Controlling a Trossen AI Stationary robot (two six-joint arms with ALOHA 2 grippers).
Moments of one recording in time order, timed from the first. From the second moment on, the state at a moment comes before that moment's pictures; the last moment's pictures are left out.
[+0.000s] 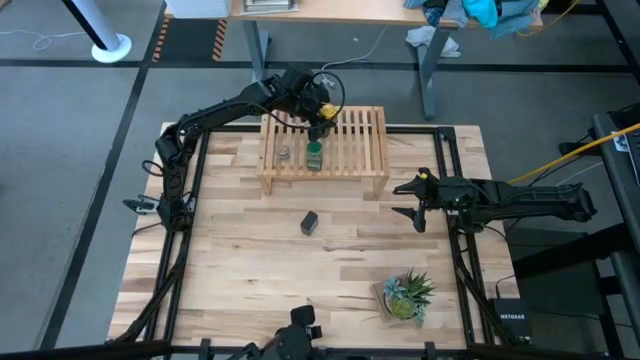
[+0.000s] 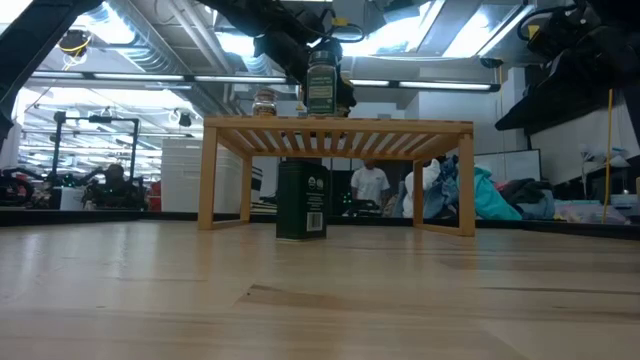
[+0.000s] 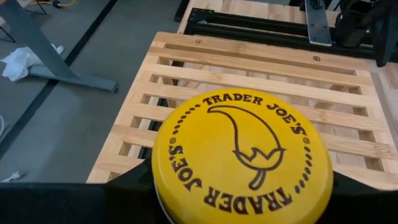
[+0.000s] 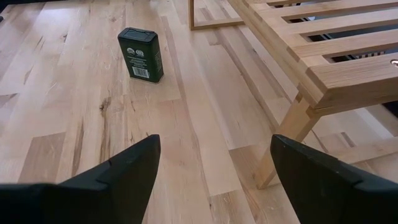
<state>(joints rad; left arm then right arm) 0.61 1.94 1.84 -0.56 0.33 0.26 -0.02 0.45 0.36 -0.41 0.16 0.11</state>
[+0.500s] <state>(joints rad) 0.60 1.96 1.84 -0.54 0.32 0.30 -0.02 0.45 0.36 -0.41 0.16 0.11</state>
